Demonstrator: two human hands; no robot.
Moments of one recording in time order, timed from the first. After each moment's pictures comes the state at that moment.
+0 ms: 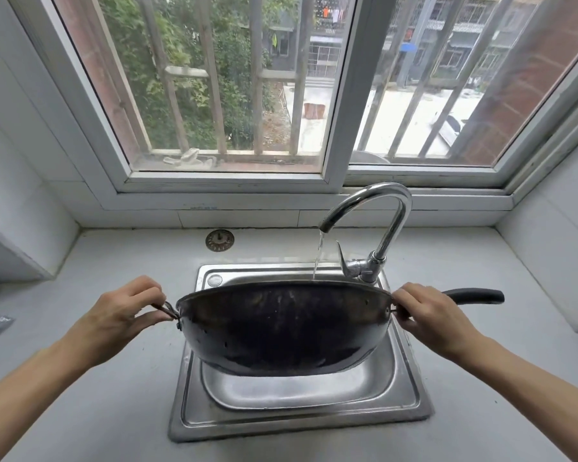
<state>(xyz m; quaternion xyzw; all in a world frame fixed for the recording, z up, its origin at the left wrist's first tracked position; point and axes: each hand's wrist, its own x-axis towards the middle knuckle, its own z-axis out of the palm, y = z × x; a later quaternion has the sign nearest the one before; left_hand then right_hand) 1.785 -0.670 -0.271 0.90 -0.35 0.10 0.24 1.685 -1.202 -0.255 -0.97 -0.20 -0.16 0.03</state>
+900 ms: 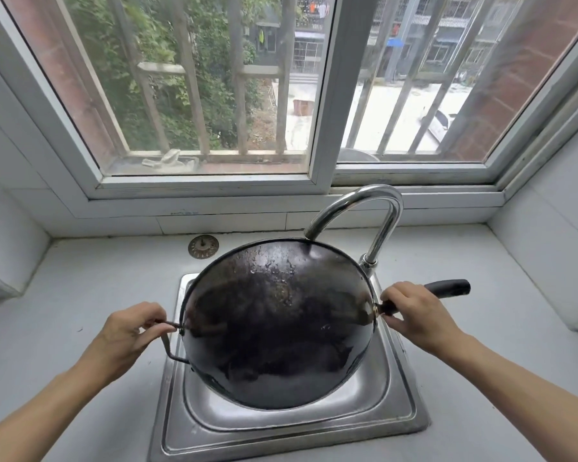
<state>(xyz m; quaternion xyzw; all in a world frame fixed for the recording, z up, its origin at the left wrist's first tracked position) 1.801 -0.705 -0.326 0.90 -0.23 0.02 0.37 1.711 -1.222 -0.289 -0.98 -0.12 -0.11 0.08</state>
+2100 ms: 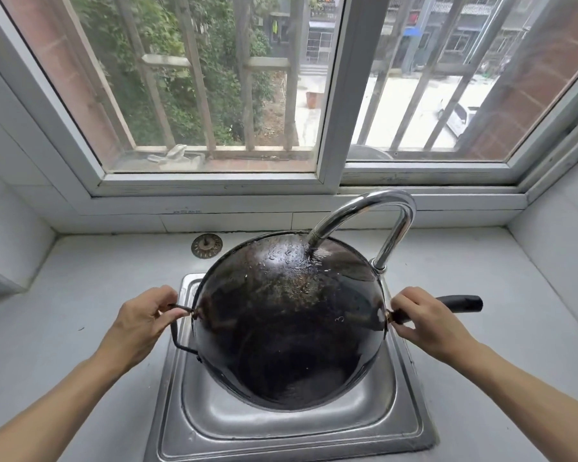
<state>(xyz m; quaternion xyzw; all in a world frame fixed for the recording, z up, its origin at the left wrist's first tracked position) 1.814 -0.740 -0.315 0.92 -0.17 0.04 0.36 1.722 -1.245 -0.307 -0.98 -0.15 -0.07 0.12</state>
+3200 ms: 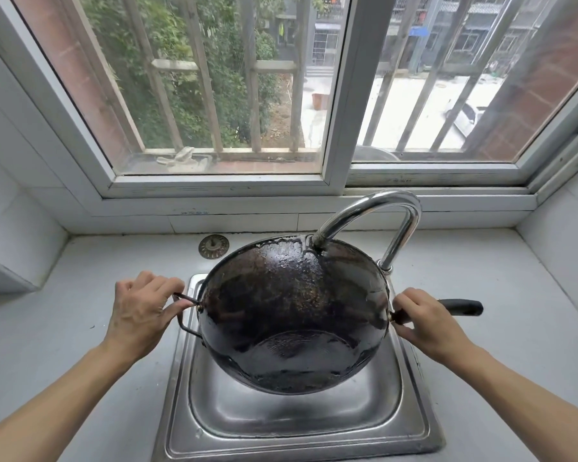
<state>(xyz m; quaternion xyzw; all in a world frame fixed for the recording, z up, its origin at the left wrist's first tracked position) 1.824 -0.734 -0.308 0.95 -0.22 0.19 0.13 1.726 -1.238 -0.316 -0.98 -0.12 -0.08 0.13</state>
